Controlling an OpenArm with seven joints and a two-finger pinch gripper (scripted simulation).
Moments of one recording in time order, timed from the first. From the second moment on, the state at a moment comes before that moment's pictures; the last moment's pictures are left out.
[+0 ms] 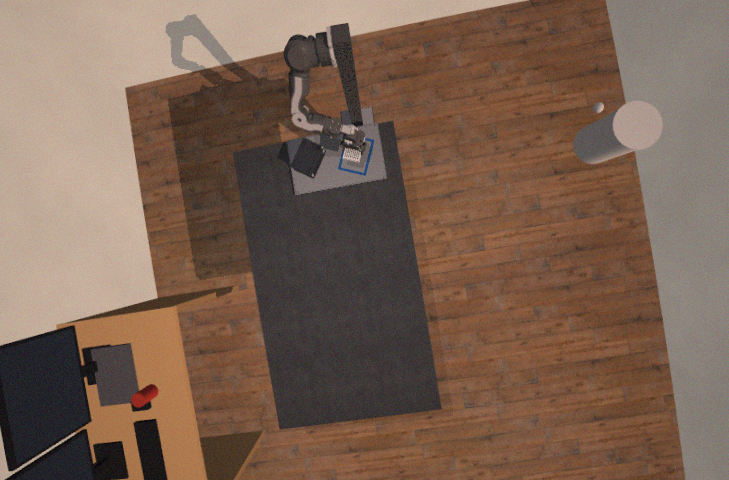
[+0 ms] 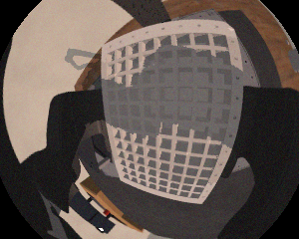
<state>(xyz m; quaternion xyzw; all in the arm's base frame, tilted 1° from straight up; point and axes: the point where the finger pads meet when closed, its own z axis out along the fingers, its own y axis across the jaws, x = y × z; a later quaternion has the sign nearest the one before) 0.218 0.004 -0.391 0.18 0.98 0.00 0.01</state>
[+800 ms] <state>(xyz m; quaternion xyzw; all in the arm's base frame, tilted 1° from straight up) 0.219 -0.036 -0.381 0.27 0.96 0.00 0.01</state>
